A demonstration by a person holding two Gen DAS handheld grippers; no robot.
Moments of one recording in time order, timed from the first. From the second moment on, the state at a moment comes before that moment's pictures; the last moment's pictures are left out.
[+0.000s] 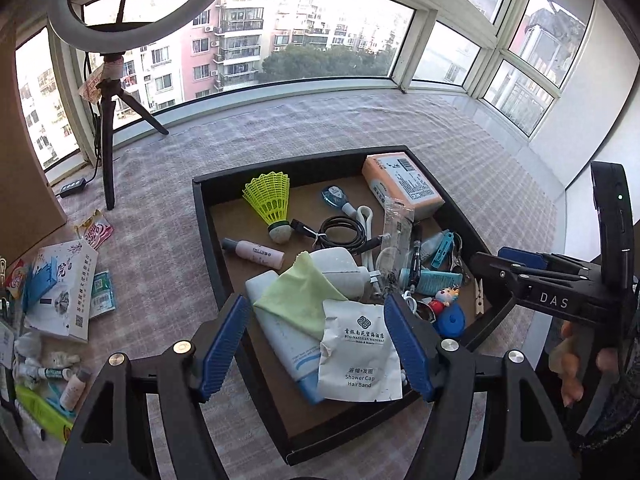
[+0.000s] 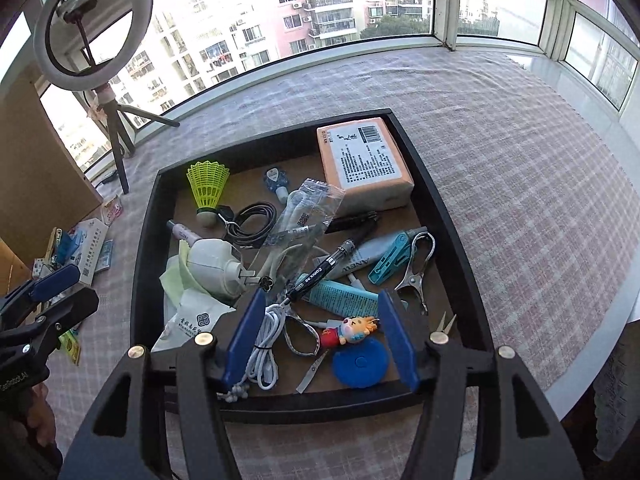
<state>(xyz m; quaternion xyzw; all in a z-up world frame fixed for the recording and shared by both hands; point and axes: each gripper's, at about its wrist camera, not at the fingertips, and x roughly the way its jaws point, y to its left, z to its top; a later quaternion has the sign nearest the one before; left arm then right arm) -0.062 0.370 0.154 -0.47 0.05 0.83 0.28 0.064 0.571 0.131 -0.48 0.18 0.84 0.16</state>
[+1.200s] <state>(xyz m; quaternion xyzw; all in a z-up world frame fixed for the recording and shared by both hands) -0.044 0.000 0.064 -0.54 -0.13 0.83 -0.04 -0.063 0.279 0.093 -0.52 -0.05 0.83 -0.21</state>
